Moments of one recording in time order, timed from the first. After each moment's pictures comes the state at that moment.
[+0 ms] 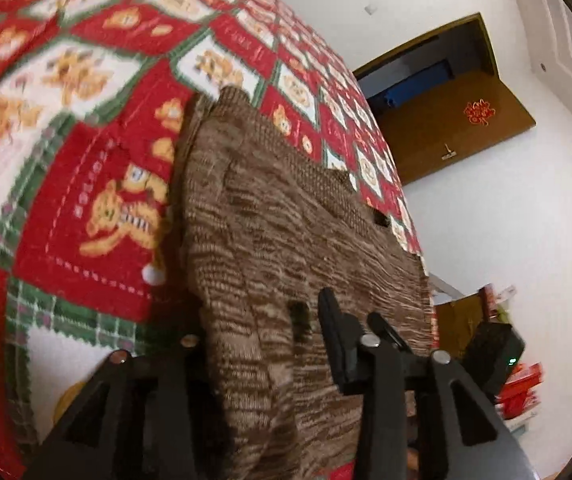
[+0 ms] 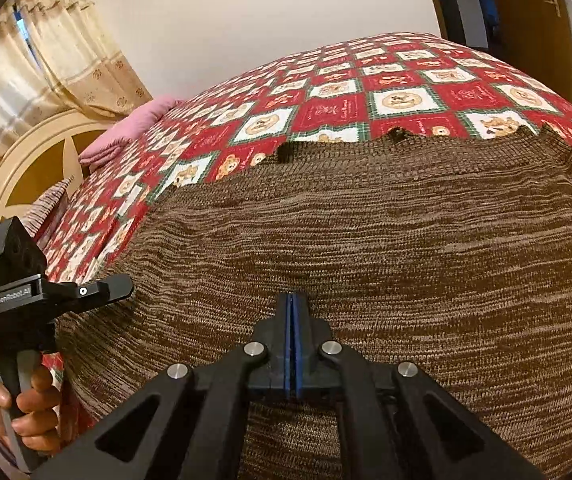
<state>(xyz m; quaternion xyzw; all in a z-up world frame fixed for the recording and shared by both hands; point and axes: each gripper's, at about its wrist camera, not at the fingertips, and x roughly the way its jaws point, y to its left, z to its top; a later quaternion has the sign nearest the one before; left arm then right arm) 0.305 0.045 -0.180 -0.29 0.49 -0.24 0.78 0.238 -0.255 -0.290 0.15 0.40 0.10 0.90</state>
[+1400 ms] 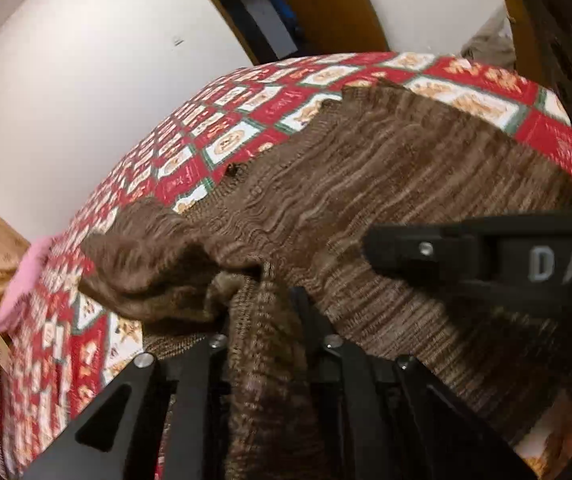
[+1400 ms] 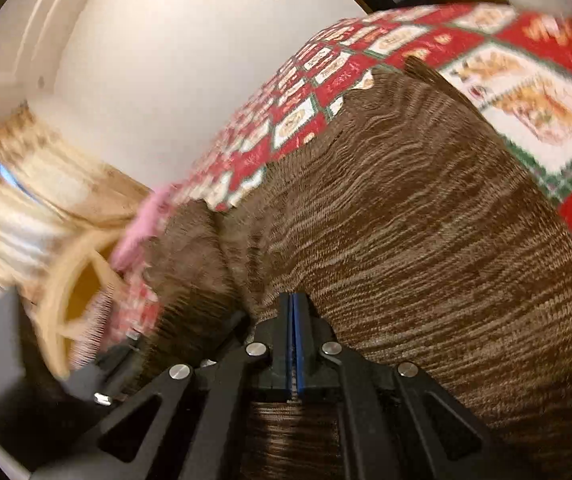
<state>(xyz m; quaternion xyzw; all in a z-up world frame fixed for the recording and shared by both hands) 0.189 -0.221 -0.176 0.31 0.32 -0.20 0.87 0.178 -0.377 -0.315 0.38 0.34 0.10 0.85</state>
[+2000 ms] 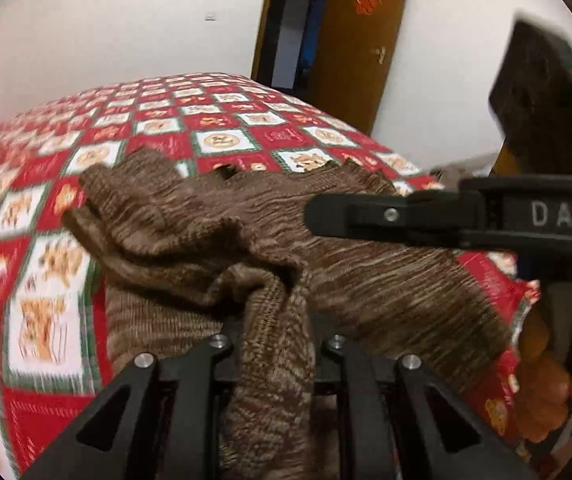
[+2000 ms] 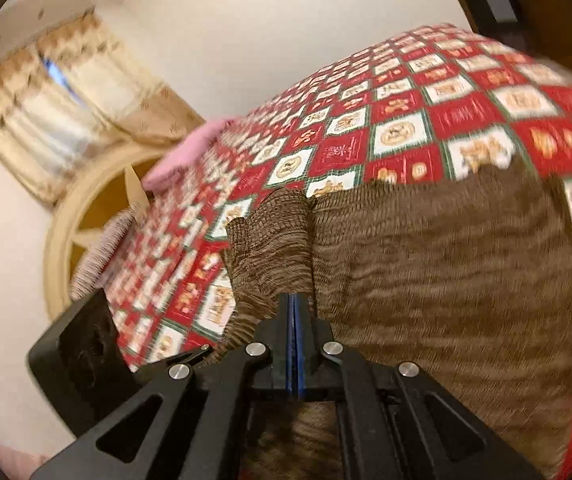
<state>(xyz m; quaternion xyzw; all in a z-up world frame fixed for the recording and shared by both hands) 0.164 -0.201 -0.197 0.06 0.36 -0.30 0.88 0.223 -0.348 -0.240 0.20 0.38 0.20 0.88</state>
